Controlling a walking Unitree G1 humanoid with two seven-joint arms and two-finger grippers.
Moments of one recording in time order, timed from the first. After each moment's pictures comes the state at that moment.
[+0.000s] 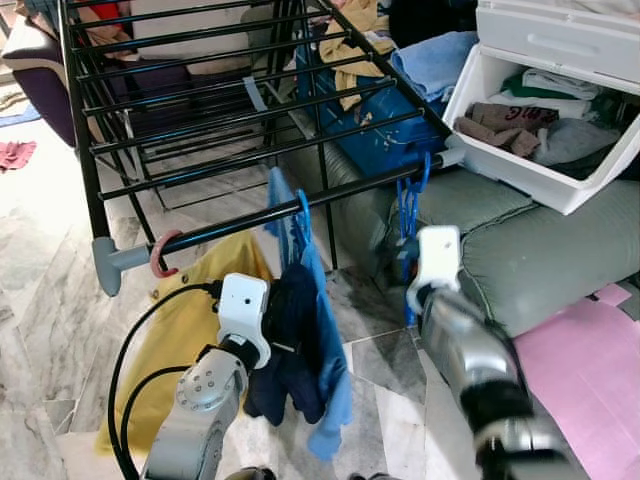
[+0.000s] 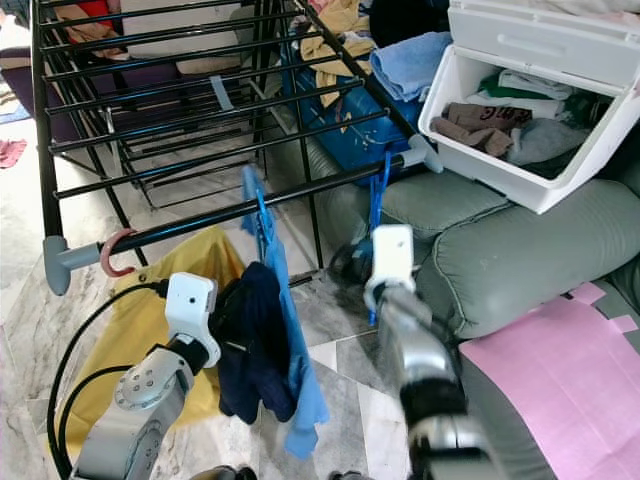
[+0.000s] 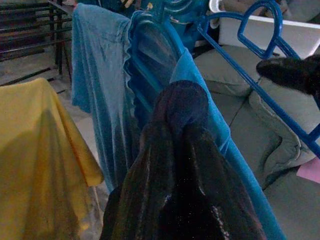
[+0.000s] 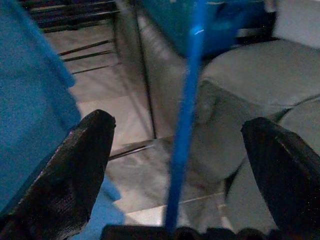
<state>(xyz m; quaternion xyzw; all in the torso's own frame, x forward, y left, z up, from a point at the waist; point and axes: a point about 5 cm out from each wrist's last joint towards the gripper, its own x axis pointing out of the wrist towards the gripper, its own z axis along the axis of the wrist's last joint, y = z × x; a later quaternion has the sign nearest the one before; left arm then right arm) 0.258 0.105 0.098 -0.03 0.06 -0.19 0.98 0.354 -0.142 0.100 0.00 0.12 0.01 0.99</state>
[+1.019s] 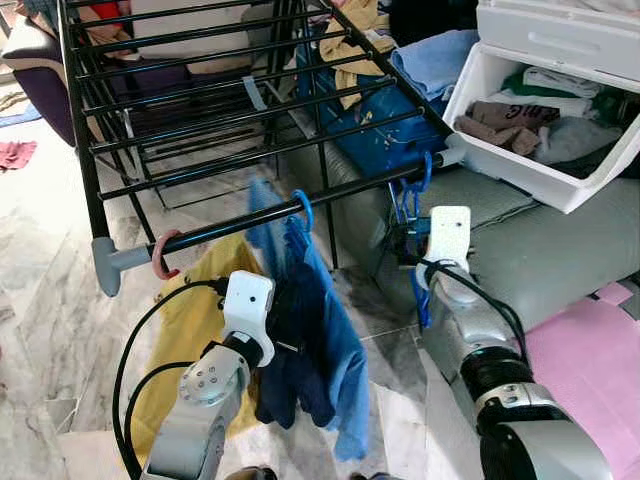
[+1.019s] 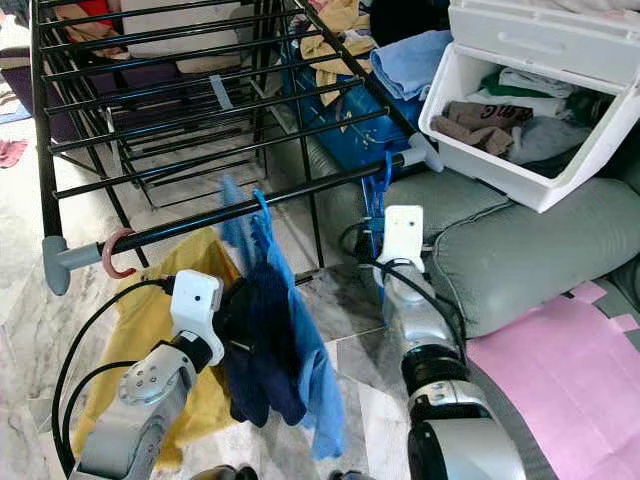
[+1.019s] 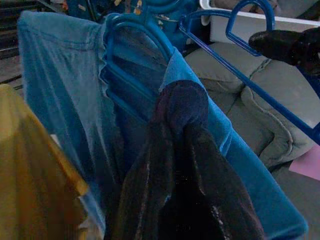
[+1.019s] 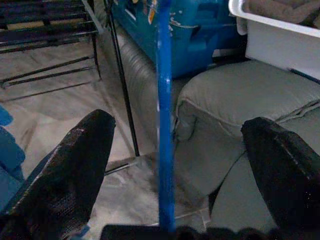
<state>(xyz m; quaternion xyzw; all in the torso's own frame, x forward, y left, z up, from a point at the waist) 0.260 0.101 0.099 -0.02 0.07 -0.21 0.97 0.369 -0.143 0.110 -0.01 0.08 -0.01 1.00</state>
